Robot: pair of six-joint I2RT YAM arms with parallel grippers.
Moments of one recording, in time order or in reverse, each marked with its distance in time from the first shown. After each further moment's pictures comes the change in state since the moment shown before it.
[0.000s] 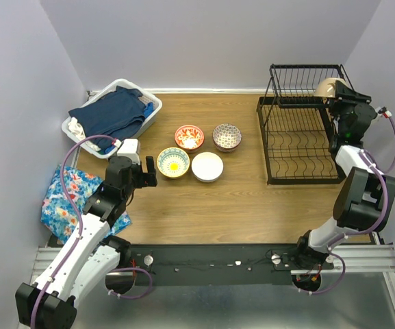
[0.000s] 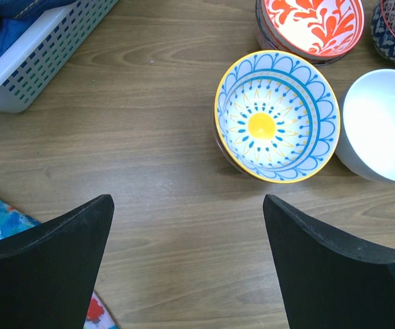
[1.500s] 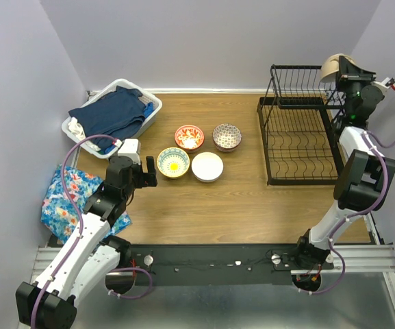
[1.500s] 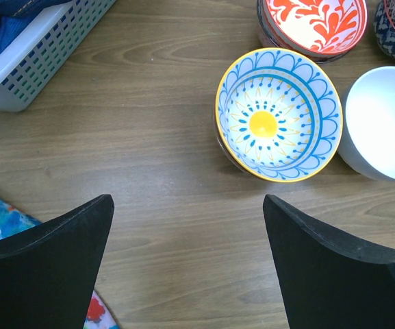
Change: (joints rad) left arm 0.000 0.007 0.000 0.000 0.000 0.003; right arm 0.001 0.211 0.299 0.134 -0.117 -0.019
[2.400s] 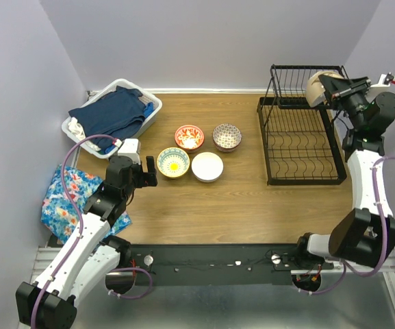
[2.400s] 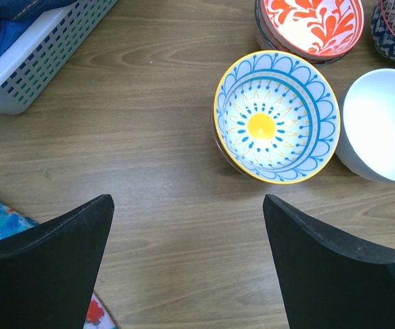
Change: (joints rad) left arm 0.001 0.000 0.000 0.007 0.002 0.001; right arm 0.002 -0.467 -0.136 -0.417 -0.390 -0.199
